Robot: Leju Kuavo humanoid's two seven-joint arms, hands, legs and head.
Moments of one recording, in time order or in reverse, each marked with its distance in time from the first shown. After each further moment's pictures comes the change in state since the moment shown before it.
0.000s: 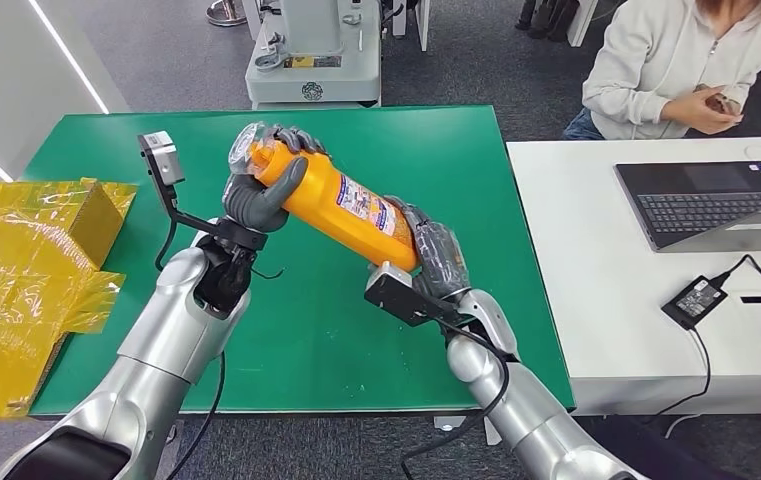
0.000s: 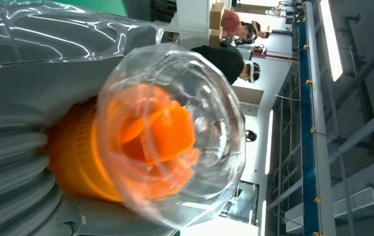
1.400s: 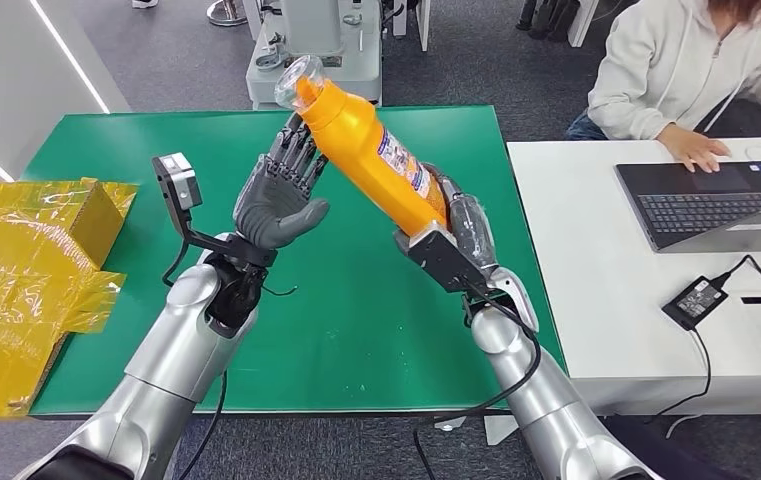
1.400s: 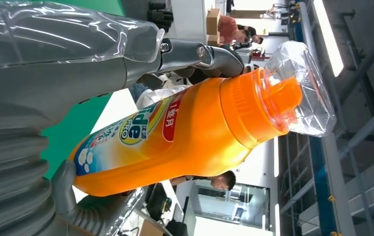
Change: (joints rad) left arm 0.067 0.002 -0.054 -0.094 -0.083 0.074 -0.037; right arm -0.022 0.005 -0.164 -0.058 -0.114 0.086 -0.041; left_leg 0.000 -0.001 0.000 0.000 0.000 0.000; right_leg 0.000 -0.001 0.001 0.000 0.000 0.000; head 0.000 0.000
